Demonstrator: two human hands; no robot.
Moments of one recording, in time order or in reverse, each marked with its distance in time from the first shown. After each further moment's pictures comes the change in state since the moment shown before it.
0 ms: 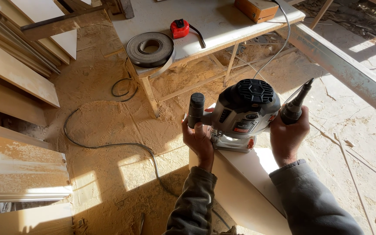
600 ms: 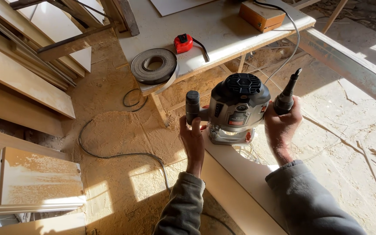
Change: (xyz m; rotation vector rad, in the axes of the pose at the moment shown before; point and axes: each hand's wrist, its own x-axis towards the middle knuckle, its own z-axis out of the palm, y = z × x) left_hand 0.069 0.037 0.011 0.105 -0.316 -0.171; right_hand 0.042 0.045 0.068 0.076 0.027 0.058
